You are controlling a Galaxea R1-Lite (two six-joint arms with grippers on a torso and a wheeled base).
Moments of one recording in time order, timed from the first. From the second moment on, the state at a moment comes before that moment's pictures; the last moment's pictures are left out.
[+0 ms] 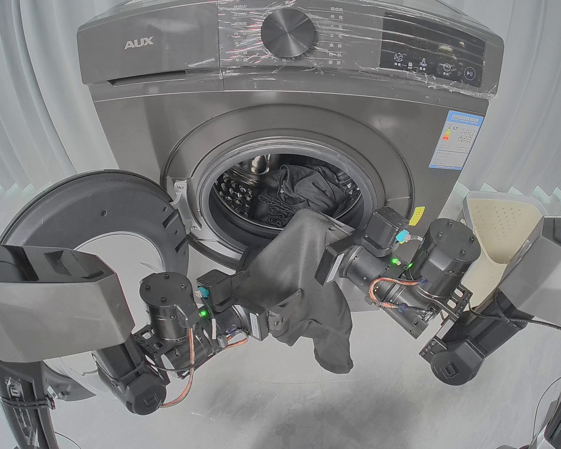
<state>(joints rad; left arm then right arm) -0.60 2.17 -0.54 -1.55 -0.06 -0.12 0.72 2.07 -0.77 -1.51 -0.05 0.11</state>
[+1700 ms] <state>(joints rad) -0.55 2.33 -0.75 -1.55 -0.01 -0.11 0.74 2.04 -0.43 -1.50 -0.08 0.14</state>
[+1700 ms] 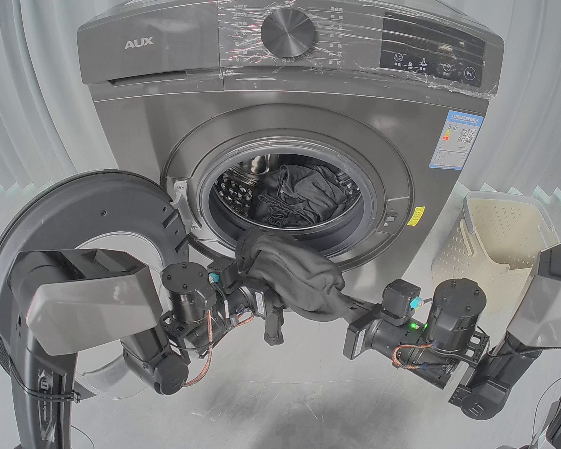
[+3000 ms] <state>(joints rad) -0.57 1.95 -0.39 -1.55 -0.01 -0.26 0.71 2.16 -0.17 -1.55 -0.07 0.21</state>
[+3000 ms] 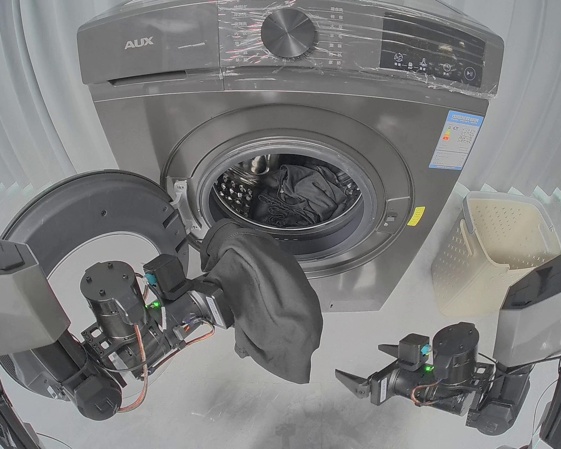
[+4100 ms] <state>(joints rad) -0.57 2.01 -0.37 -1.55 0.09 -0.10 0.56 2.09 -0.20 -1.55 -0.05 0.20</state>
